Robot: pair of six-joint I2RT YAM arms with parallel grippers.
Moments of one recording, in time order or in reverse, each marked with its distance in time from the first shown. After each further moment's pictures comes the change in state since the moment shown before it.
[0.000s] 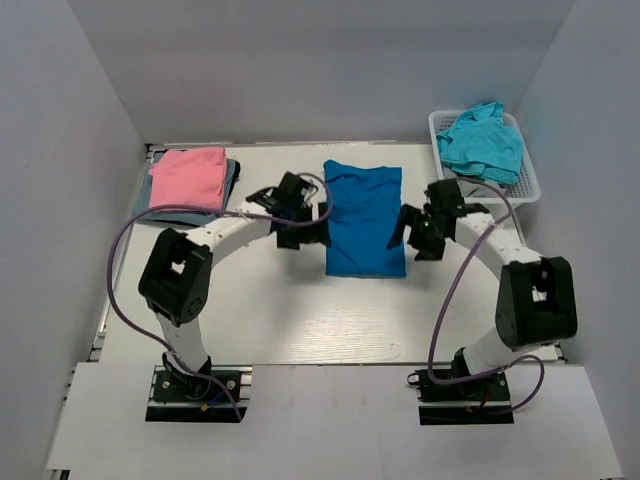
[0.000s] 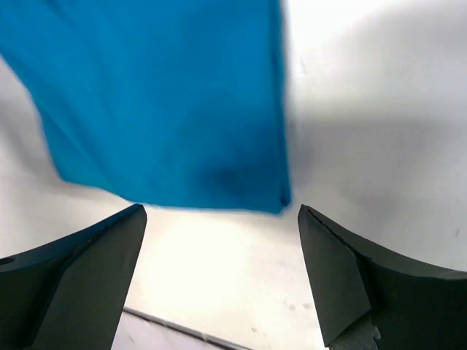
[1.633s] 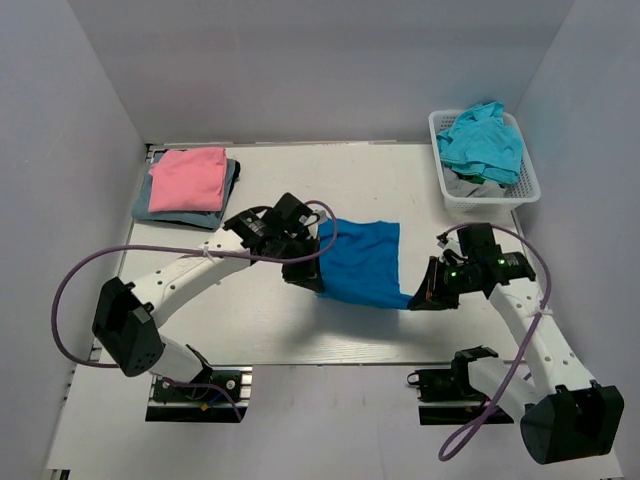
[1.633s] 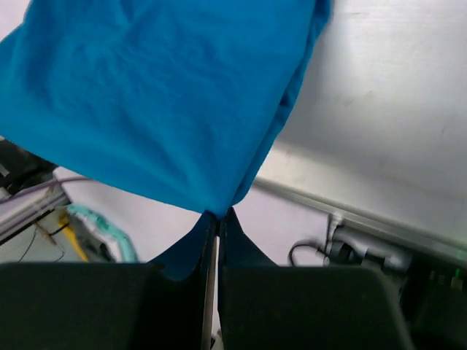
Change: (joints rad) left arm -0.208 -0.373 -0.157 -0.289 0.242 -0.087; right arm -0.026 -0.621 -0.299 -0.431 -0.281 -0.056
